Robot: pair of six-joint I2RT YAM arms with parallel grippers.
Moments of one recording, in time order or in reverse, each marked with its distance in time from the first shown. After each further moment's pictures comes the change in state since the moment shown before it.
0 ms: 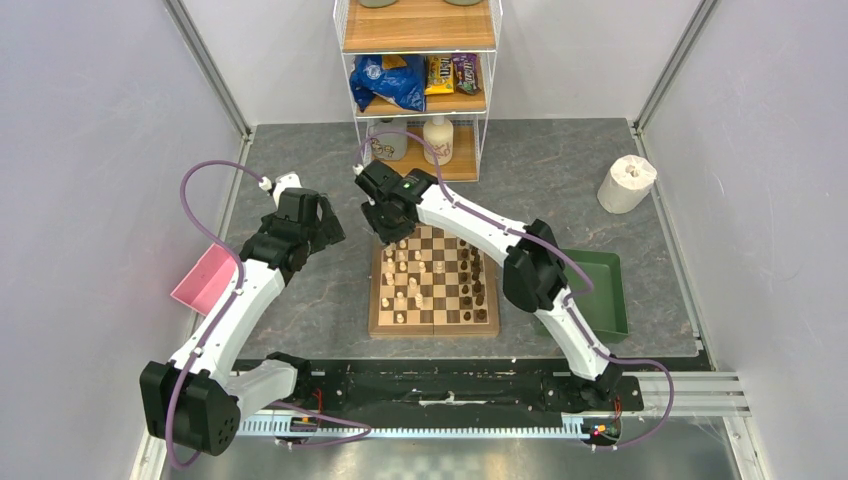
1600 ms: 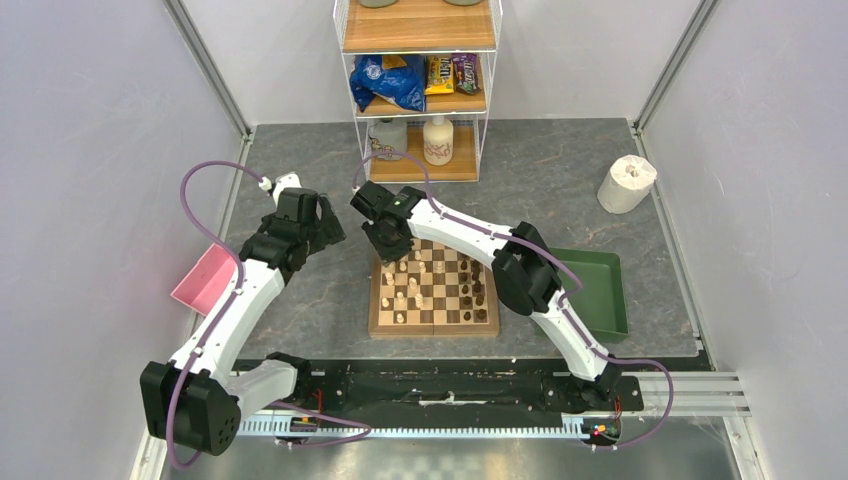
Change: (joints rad) left arm 0.007 0.000 0.000 0.000 0.018 0.000; right arm 0.037 -0.003 -0.123 0.046 0.020 0.038
